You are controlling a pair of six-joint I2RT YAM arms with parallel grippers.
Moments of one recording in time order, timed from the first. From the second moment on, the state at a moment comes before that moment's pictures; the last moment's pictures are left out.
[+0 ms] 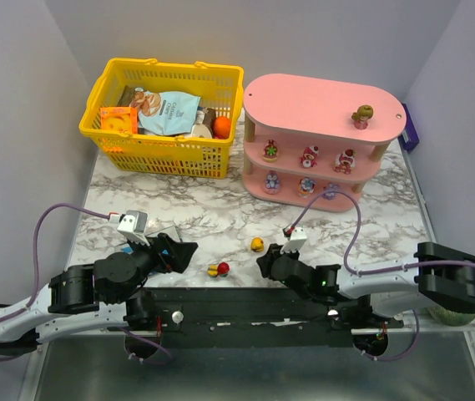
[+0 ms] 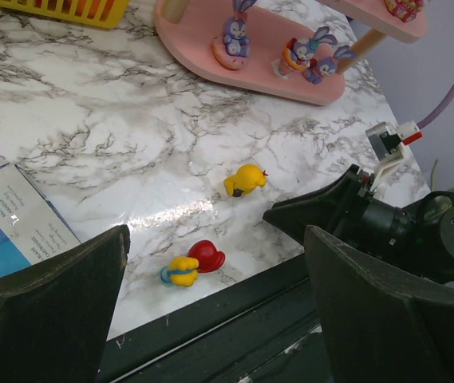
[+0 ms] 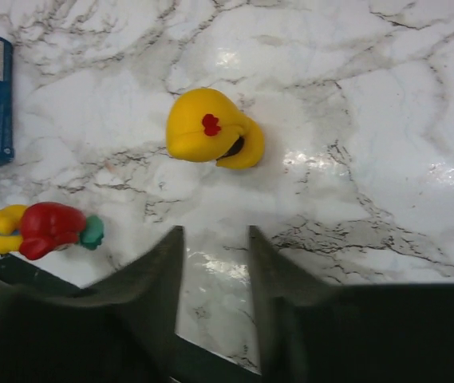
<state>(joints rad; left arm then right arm) -1.33 0.19 0.67 -0.81 -0.73 -0.79 1.31 1.30 0.36 0.26 0.68 0.97</state>
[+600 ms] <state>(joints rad) -1.34 0.19 0.67 -0.81 -0.73 -0.80 1.32 1.33 0.51 0.19 0.82 0.76</state>
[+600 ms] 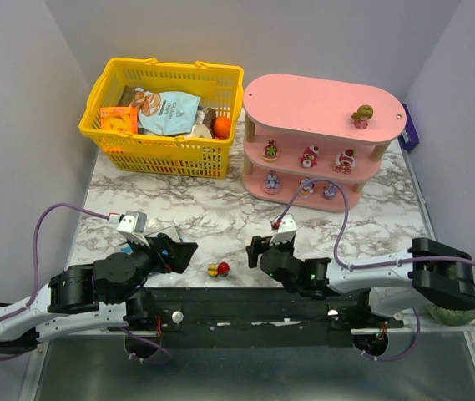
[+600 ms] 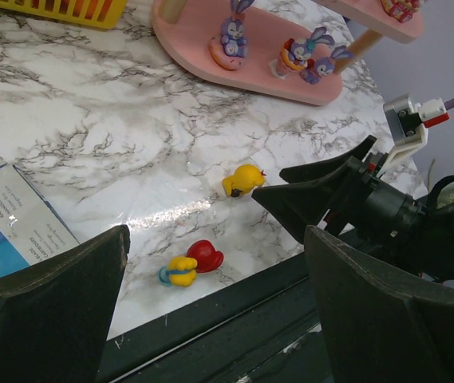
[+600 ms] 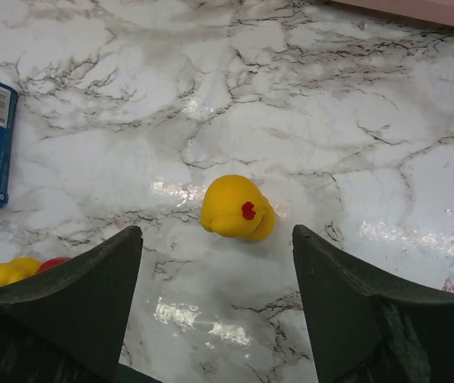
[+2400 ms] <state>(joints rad) -1.36 0.19 0.67 -0.84 -0.75 -0.80 1.20 1.49 0.64 0.21 0.72 0.61</state>
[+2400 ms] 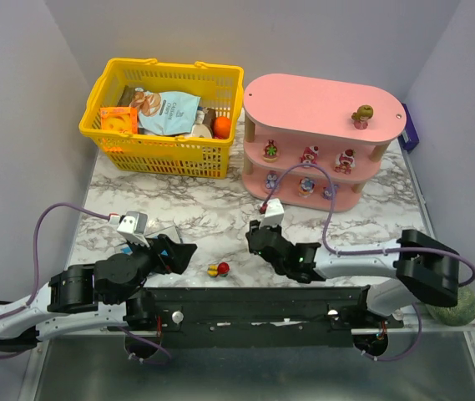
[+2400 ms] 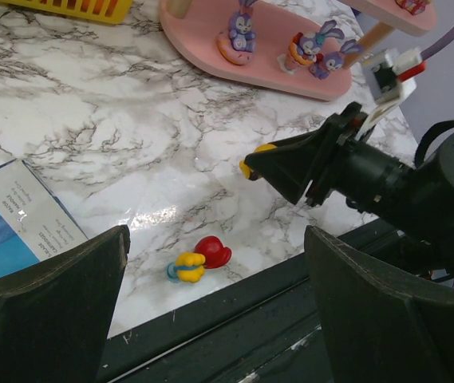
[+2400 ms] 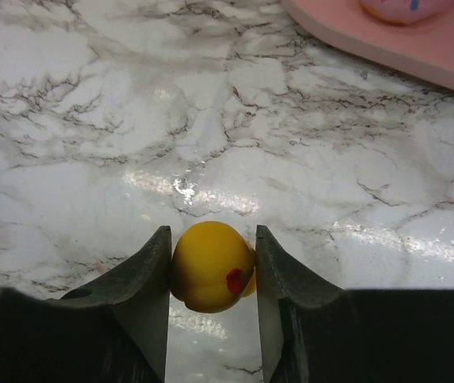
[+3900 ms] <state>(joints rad) -1.36 0.14 0.68 -0.87 -0.77 -0.84 0.68 1.43 1.72 -0.55 0.82 0.19</state>
